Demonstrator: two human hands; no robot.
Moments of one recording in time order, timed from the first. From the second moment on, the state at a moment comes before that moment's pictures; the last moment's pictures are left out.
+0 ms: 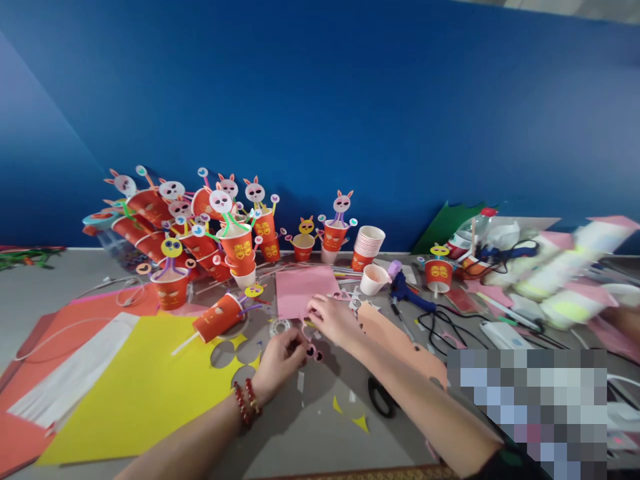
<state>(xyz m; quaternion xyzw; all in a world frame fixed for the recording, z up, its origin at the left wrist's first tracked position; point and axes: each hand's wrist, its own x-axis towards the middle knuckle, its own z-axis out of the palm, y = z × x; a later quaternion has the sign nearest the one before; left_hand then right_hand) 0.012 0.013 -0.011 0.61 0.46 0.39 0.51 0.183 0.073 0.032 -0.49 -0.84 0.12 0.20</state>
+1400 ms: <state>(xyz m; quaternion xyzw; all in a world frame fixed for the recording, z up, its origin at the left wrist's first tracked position) 0.010 0.013 0.000 0.72 0.30 0.52 0.35 0.205 -0.002 0.023 -0.38 -0.37 0.78 0.33</state>
